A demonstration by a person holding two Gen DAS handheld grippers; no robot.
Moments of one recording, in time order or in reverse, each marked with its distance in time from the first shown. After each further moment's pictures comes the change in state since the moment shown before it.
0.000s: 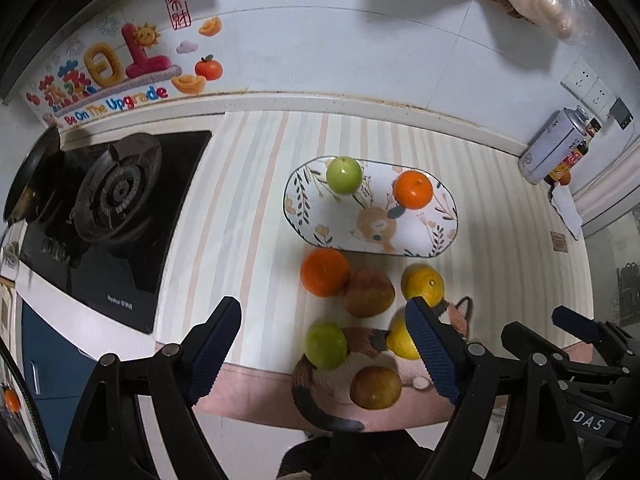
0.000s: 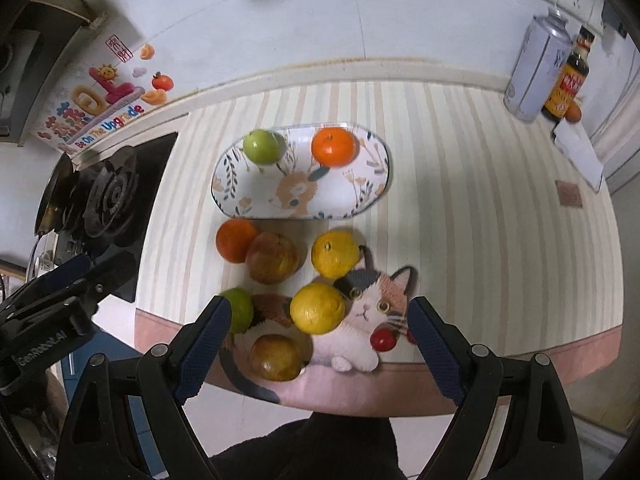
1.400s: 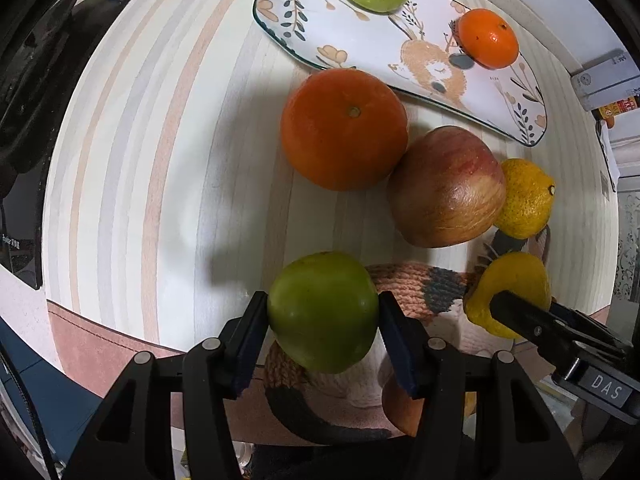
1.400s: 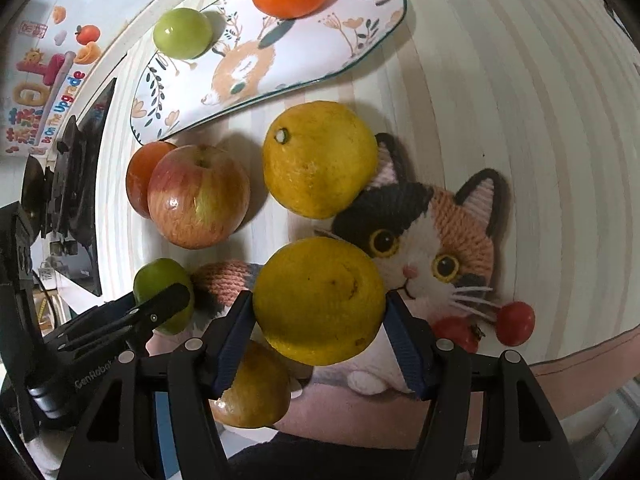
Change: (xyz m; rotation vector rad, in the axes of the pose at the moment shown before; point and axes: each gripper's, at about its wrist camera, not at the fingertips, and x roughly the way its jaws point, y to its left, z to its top) left arm 0.193 0.022 -0.059 -0.039 0.379 -0.095; right arm 0.182 -0.030 -0.027 0.149 0.270 0.102
